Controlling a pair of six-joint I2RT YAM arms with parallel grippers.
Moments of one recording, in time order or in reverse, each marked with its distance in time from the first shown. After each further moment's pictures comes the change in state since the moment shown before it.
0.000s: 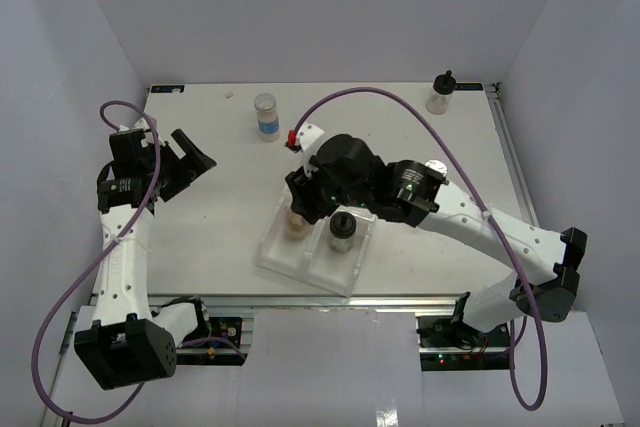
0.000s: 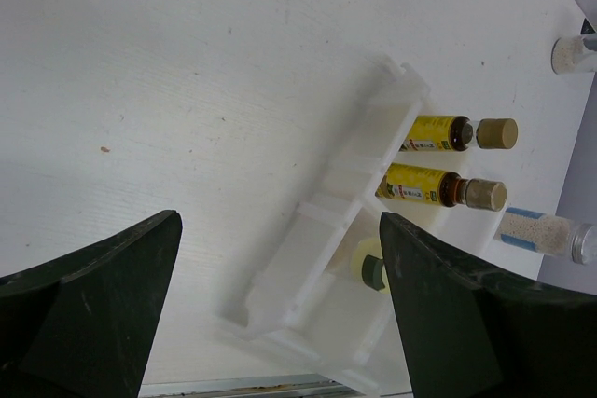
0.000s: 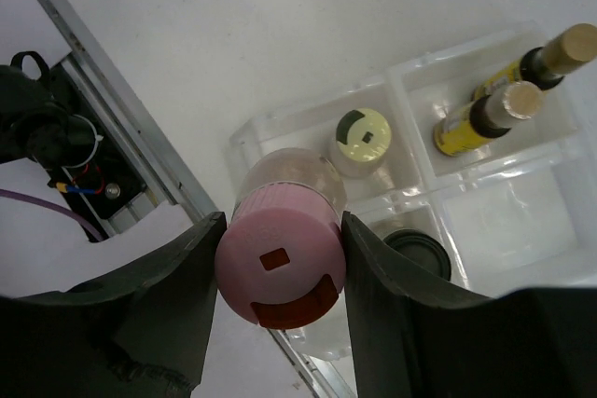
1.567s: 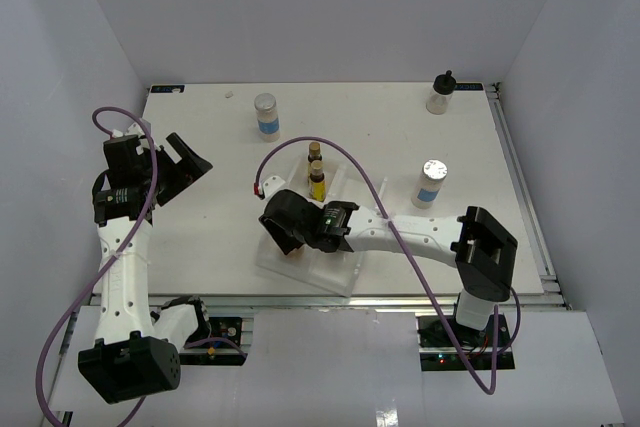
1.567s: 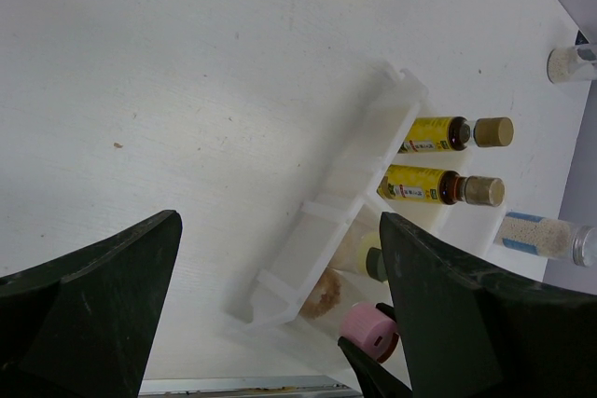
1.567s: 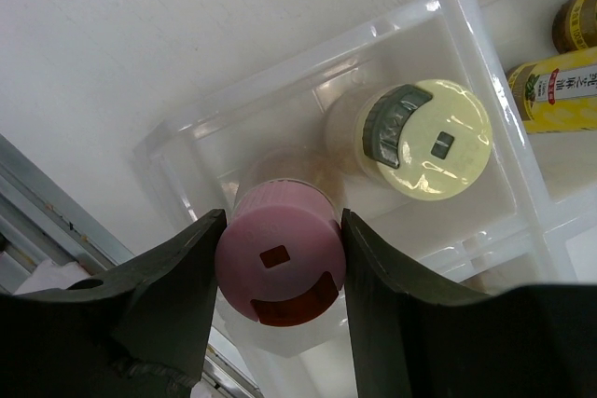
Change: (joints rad) left arm 0.025 -0.077 -0.015 -0.021 -0.008 0.008; right arm 0.113 0.308 -0.256 0.318 0.214 0.083
